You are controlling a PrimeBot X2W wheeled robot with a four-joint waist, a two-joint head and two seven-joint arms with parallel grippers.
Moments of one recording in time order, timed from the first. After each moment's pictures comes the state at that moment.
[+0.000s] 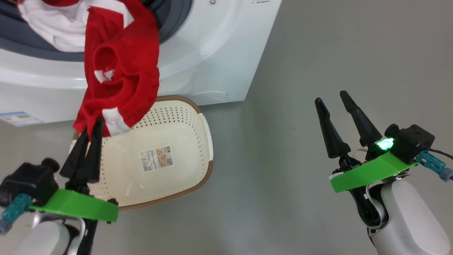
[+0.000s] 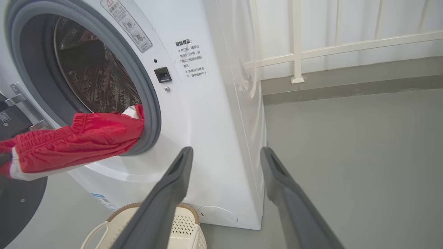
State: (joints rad) left arm -0.36 0.57 -0.57 -0.09 -0.72 0.24 -0.24; right arm -0.39 -0.19 0.20 0.18 0.47 0.13 -0.26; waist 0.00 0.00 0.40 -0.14
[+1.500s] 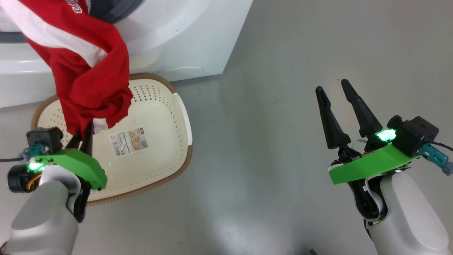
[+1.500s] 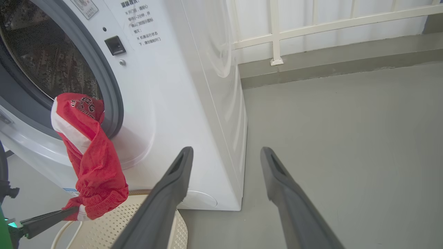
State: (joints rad) left arm -0.77 0.26 -0.52 1.03 -0.64 -0.12 -0.25; right arm -0.42 -0.17 0.18 0.17 0.48 0.13 -0.26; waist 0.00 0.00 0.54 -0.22
